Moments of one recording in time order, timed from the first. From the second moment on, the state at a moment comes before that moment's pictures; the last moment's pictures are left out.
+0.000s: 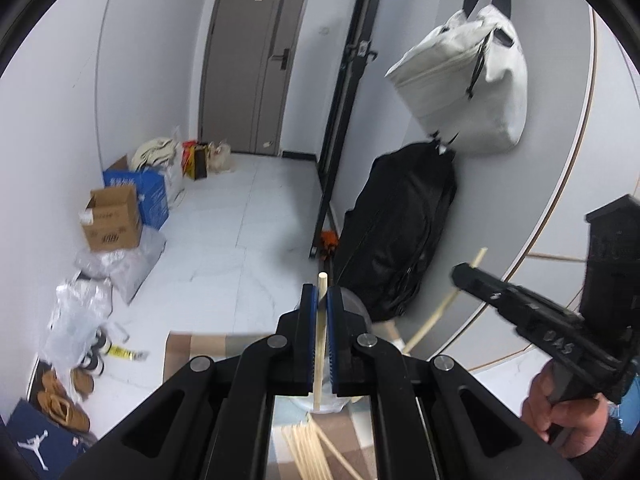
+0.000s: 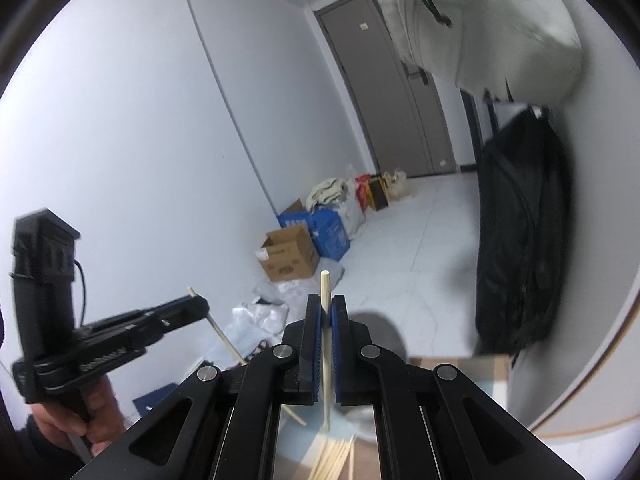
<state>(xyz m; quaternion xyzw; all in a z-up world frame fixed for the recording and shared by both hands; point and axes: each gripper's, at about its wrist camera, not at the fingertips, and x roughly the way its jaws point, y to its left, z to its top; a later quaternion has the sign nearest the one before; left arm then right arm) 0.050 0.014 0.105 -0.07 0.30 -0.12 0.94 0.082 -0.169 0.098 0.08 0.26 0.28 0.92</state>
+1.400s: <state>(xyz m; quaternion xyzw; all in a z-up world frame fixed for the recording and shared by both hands) 0.164 -0.024 0.059 -0.06 0.34 -0.22 0.91 0.194 -0.161 0.041 0.10 0.31 0.26 0.91</state>
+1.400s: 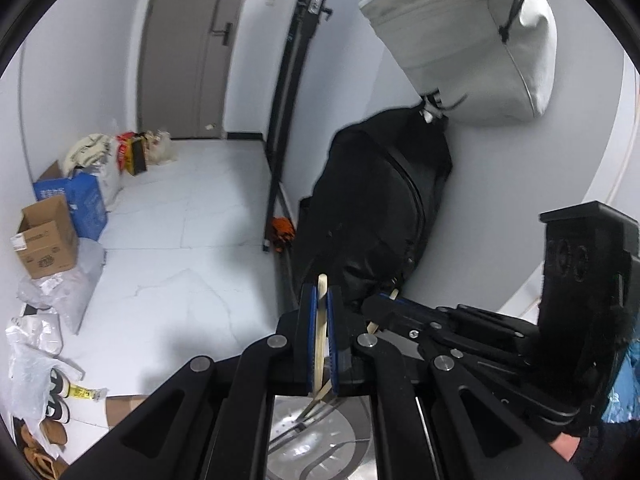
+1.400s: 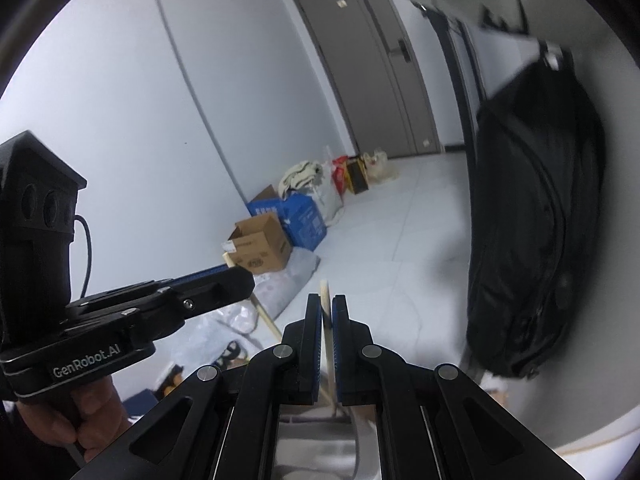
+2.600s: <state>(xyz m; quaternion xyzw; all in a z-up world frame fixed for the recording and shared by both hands) 0.050 -0.005 0.076 -0.04 0.30 -0.06 0.95 0.070 -0.197 0.064 0.14 0.26 0.25 0.92</state>
